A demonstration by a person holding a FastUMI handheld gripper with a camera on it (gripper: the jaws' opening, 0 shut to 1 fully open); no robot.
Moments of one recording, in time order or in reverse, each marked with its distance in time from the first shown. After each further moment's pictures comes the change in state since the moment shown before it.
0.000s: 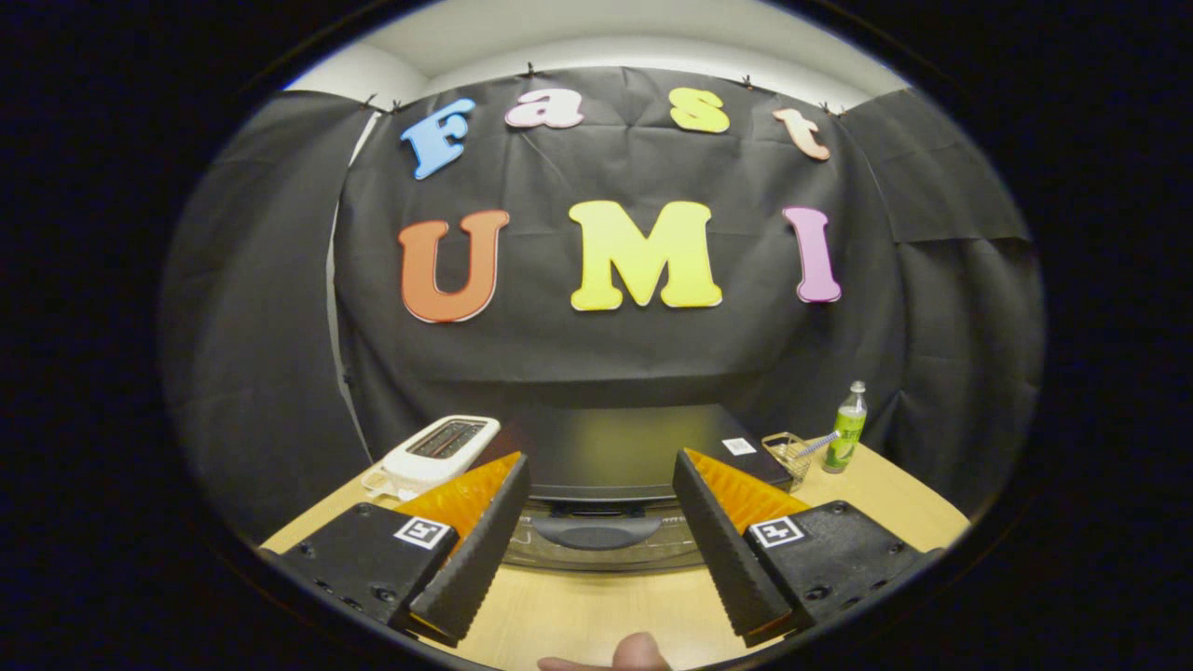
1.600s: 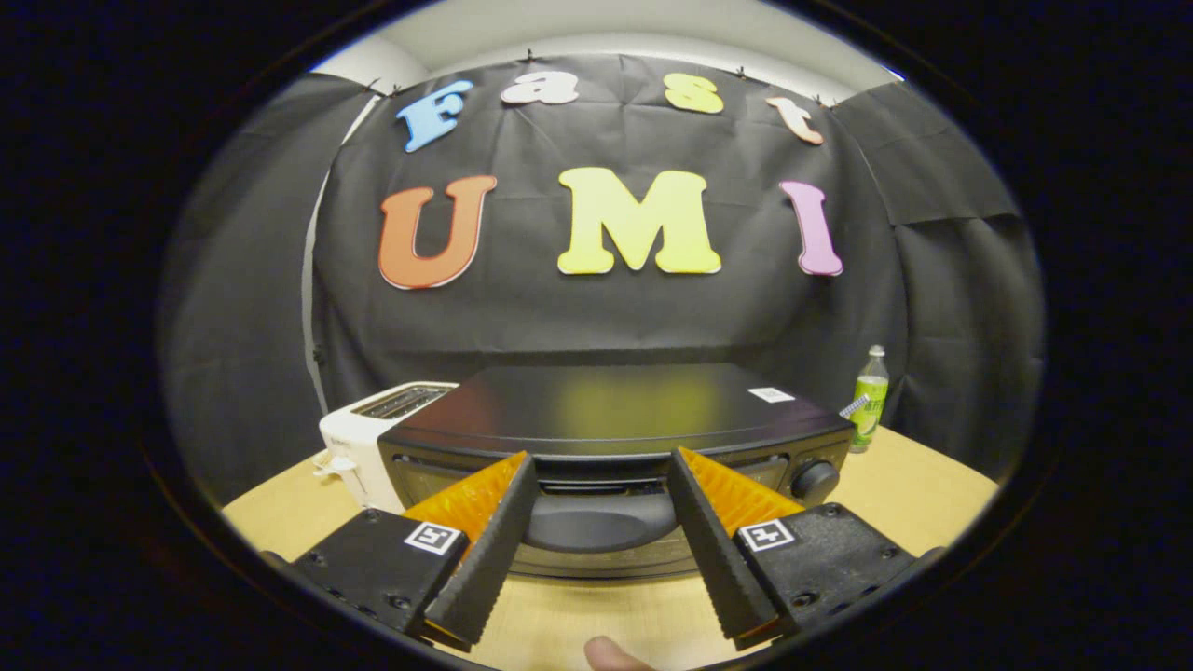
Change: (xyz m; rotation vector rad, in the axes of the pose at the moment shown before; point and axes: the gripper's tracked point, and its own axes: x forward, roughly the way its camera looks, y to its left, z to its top) arm 0.058 -0.003 -0.082 -0.039 -0.007 -0.035
